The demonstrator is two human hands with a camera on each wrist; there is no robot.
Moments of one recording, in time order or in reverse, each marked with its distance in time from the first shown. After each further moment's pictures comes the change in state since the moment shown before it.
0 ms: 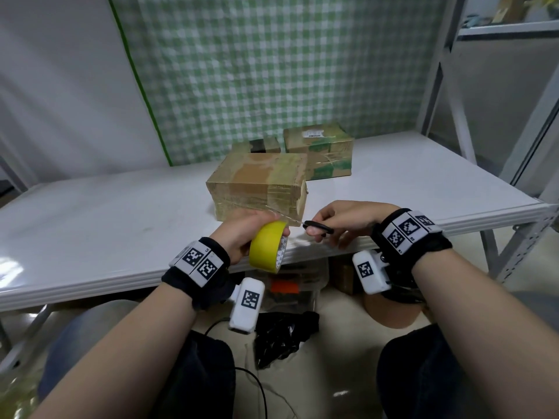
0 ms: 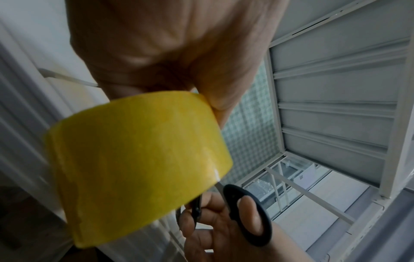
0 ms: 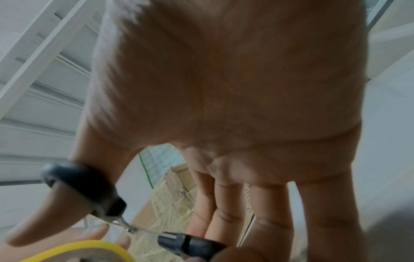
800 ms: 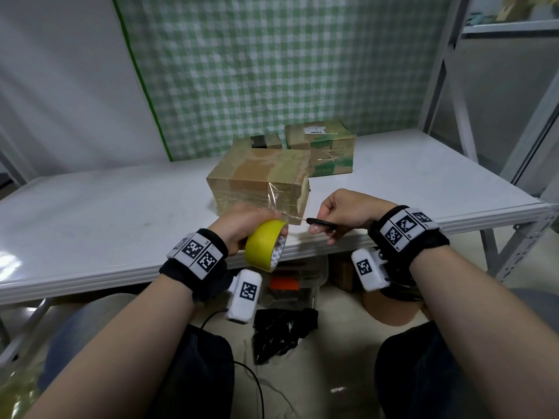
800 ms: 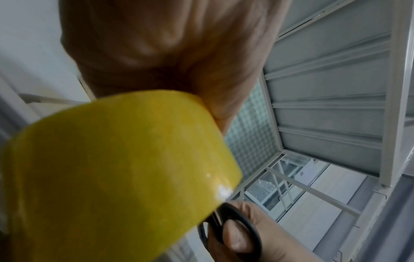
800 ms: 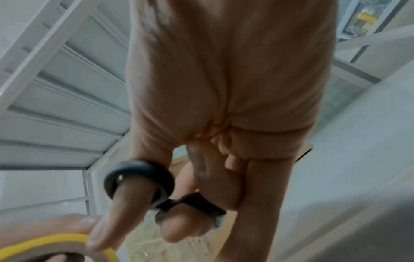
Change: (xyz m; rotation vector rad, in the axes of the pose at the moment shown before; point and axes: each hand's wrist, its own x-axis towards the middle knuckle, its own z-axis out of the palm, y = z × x) left_hand -0.018 0.015 -0.001 0.068 -0.049 -0.026; right_hand 0.011 0.005 -0.001 0.057 0.117 -0.088
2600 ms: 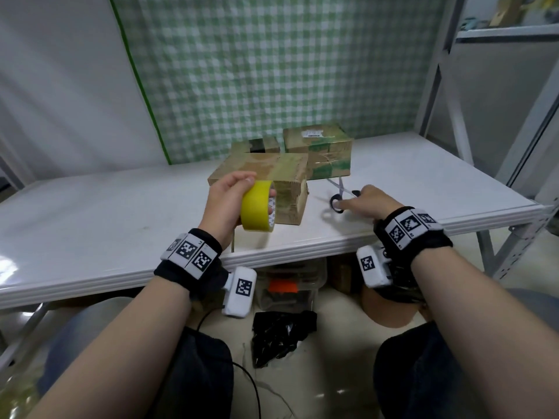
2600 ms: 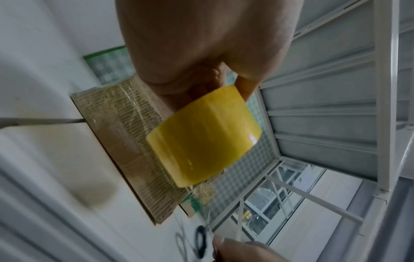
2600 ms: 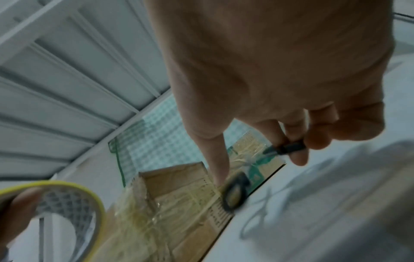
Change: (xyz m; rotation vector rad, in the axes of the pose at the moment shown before) left_hand 0.012 0.008 -0.012 -0.357 0.182 0.418; right_hand -0.001 0.011 -0.035 -0.306 0.515 0.269
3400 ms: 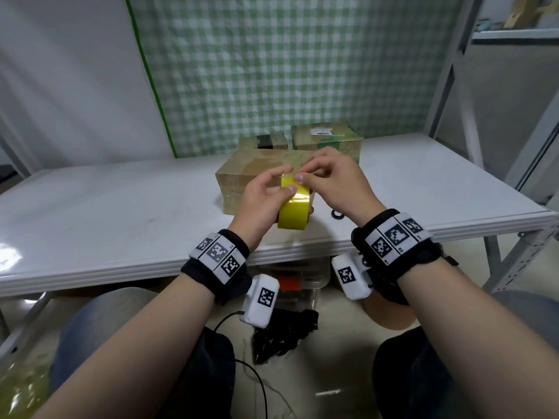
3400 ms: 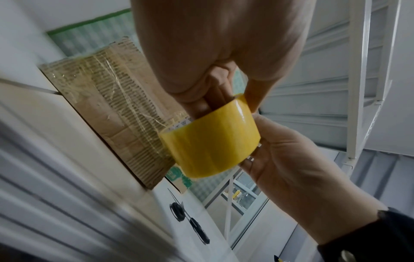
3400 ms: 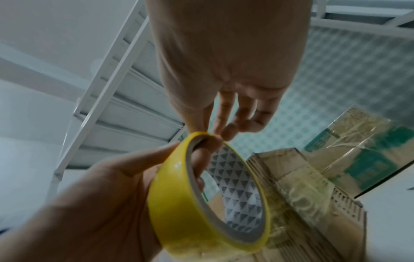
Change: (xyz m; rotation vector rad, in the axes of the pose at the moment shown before) left_hand -0.010 -0.016 0.024 0.096 -0.152 0.065; right_hand -0.056 -0.079 0.026 0.424 0.172 -0.673
